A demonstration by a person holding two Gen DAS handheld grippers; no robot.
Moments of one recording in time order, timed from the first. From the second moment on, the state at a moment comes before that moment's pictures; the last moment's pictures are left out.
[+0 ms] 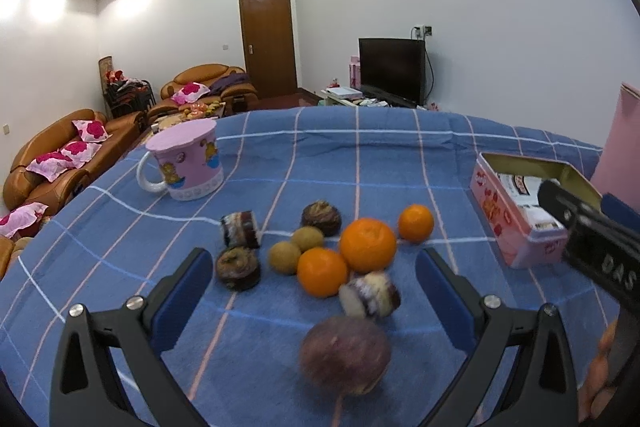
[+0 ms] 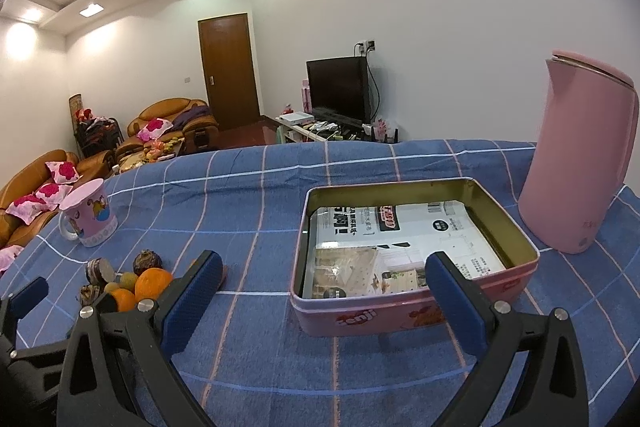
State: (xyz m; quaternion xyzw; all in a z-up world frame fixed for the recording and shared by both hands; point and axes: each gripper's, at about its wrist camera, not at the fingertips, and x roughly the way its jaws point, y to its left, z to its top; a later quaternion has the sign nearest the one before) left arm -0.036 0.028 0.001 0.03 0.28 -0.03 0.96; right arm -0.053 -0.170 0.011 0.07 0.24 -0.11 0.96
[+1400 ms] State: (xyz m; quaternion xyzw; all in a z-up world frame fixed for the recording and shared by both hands) left arm -0.036 0.051 -0.030 -0.02 0.39 -0.17 0.90; right arm -0.010 -0.106 -0.023 0.14 0.38 0.21 0.89
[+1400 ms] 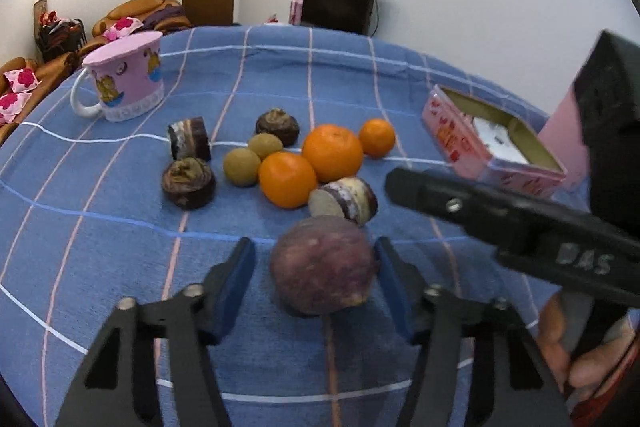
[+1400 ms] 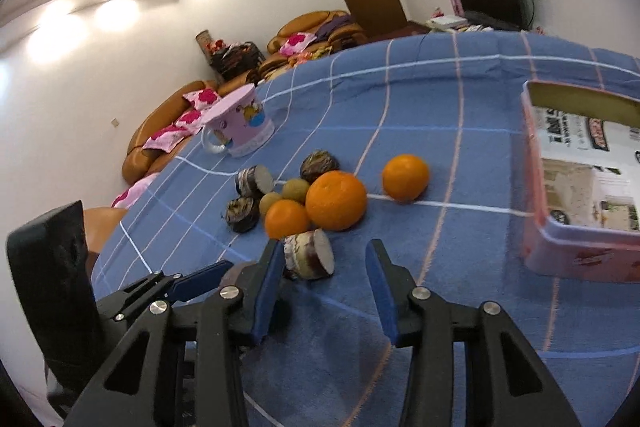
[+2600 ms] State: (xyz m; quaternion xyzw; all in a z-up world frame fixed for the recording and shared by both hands) left arm -0.033 0.044 0.010 -0.03 0.32 -0.13 0.94; right arm -0.018 -0.119 0.015 0.09 0.33 0.18 0.92
